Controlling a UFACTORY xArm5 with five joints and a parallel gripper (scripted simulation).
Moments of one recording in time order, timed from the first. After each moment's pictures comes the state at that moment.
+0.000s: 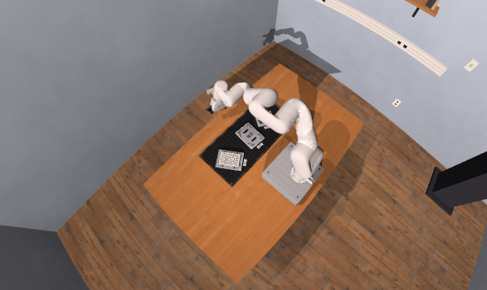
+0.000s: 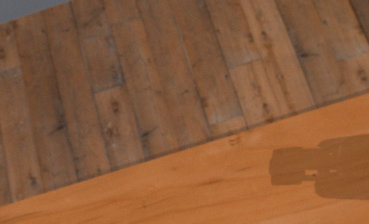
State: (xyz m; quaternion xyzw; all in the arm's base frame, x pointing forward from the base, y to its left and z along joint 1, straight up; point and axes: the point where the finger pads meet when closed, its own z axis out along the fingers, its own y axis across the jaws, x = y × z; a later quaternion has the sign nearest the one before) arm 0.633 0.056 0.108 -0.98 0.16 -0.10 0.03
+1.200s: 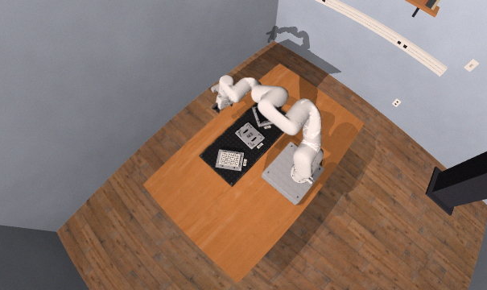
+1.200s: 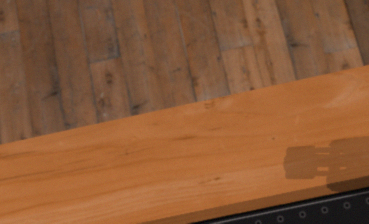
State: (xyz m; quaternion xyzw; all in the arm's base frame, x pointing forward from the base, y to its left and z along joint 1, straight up) arm 0.590 0.040 0.155 -0.99 0.11 -0.07 0.01
